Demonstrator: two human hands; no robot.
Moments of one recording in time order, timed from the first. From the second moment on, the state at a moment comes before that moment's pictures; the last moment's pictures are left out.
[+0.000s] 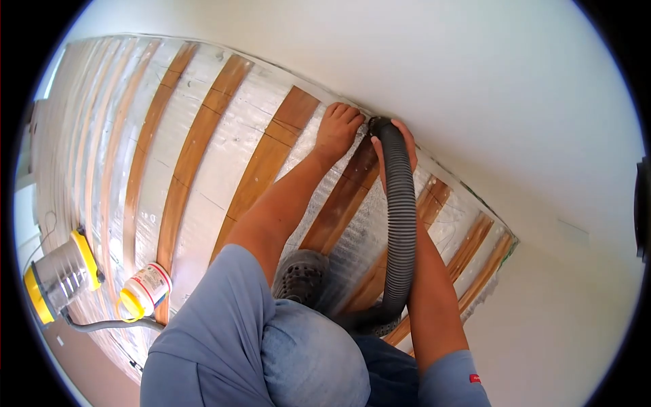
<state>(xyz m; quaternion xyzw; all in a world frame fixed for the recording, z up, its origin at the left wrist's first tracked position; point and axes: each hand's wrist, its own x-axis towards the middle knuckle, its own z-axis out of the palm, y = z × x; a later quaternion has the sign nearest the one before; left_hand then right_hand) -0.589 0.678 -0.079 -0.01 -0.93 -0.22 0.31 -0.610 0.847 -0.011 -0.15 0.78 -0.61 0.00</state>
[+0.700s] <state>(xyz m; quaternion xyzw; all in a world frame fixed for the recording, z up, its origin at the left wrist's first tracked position) -0.575 0.677 -0.083 -0.03 -0.92 -0.24 0.30 -0.604 0.861 -0.009 -0.02 0.79 -0.61 -0.03</state>
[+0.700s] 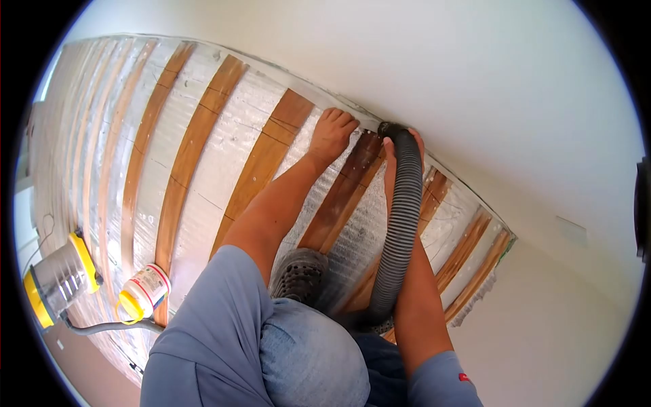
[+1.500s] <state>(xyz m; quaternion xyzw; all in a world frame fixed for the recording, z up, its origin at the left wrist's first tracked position) -0.593 0.721 -0.072 -0.13 -0.93 -0.28 0.19 -0.603 0.912 0.013 0.03 0.78 -0.62 0.02</state>
